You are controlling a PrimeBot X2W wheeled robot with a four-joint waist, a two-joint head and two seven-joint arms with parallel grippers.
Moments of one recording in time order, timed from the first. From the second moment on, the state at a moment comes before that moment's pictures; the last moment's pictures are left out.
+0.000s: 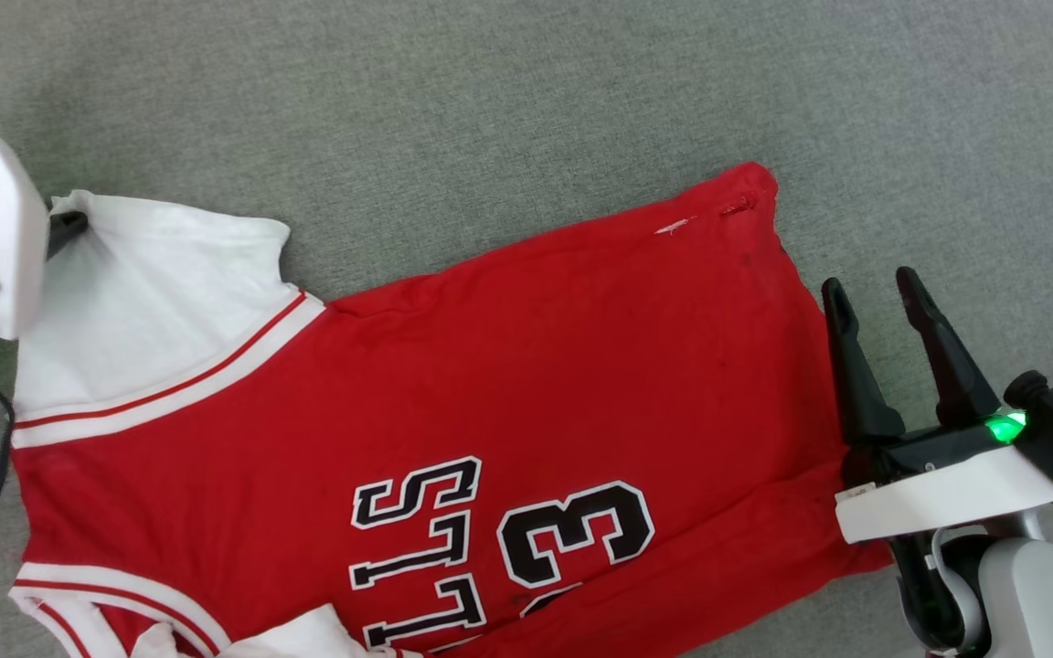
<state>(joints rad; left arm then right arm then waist) -0.82 0.88 -0.44 0.15 -0.85 -0.10 0.99 -0.18 -0.09 0.10 -0.04 0.32 0.13 -0.14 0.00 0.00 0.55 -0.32</state>
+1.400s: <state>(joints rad) -0.62 0.80 -0.57 -0.34 -0.76 -0.11 0.46 -0.48 -0.58 0.08 0.00 0.42 0.13 1.08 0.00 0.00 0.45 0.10</state>
